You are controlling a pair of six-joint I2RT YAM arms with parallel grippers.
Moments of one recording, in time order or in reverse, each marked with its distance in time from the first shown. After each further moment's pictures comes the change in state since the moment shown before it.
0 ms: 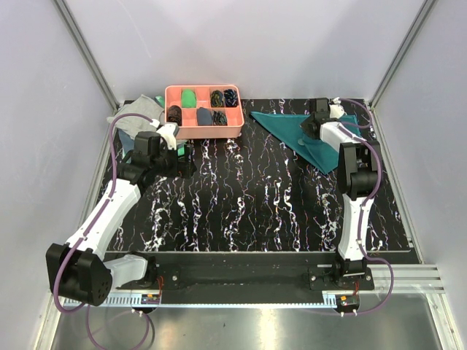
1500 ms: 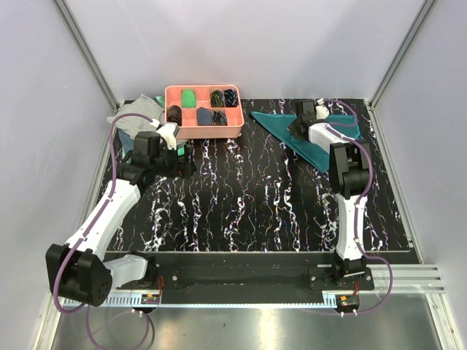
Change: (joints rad) left arm 0.000 -0.003 0.000 0.000 0.000 0.005; right arm 0.082 0.052 0.039 -0.001 -0.030 -0.008
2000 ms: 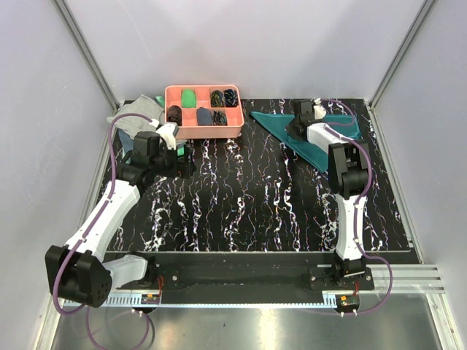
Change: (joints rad) left arm 0.000 -0.008 0.000 0.000 0.000 0.000; right arm 0.014 0.000 0.004 -0.001 -0.027 -0.008
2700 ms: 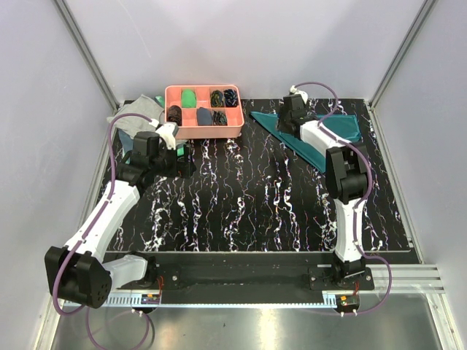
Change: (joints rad) left arm 0.000 -0.005 0.000 0.000 0.000 0.000; right arm 0.072 -0.064 0.024 -0.017 0.010 -0.471
